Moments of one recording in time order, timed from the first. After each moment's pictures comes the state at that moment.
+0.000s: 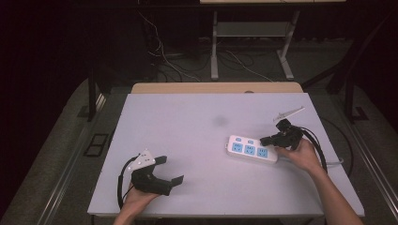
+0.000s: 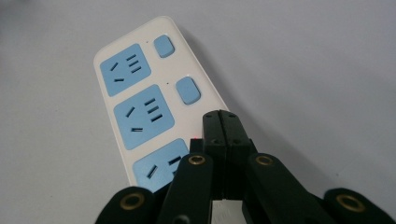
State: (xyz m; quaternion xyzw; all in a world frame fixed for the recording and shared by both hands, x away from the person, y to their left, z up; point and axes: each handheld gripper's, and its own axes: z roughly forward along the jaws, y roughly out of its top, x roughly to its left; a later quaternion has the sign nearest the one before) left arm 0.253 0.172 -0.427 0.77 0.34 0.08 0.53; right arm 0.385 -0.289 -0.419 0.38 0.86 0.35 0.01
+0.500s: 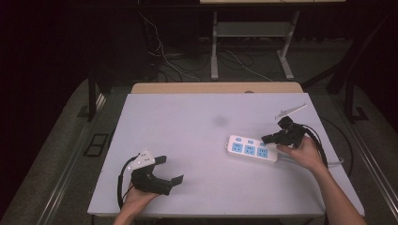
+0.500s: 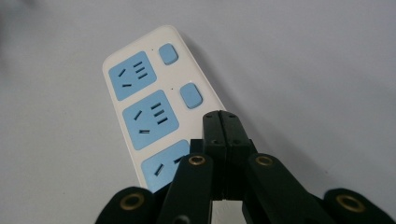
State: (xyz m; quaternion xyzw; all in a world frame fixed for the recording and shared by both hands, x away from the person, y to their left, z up) left arm 0.254 0.172 -0.428 0.77 0.34 0.08 0.53; right arm 0.384 -0.292 -0.406 0.38 0.86 0.35 0.01
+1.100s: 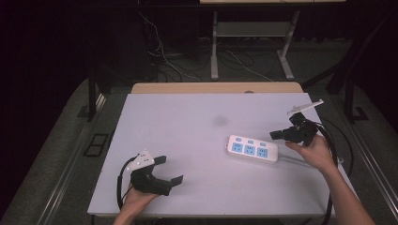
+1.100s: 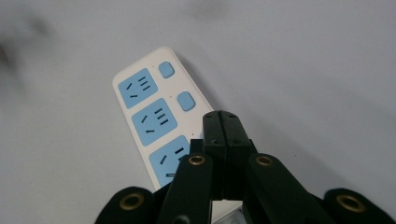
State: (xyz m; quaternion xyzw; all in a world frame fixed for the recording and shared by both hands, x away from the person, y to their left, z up) left arm 0.251 0.173 -0.426 0.77 0.34 0.09 0.53; right arm 0.372 -0.313 -0.381 0.40 0.84 0.37 0.03
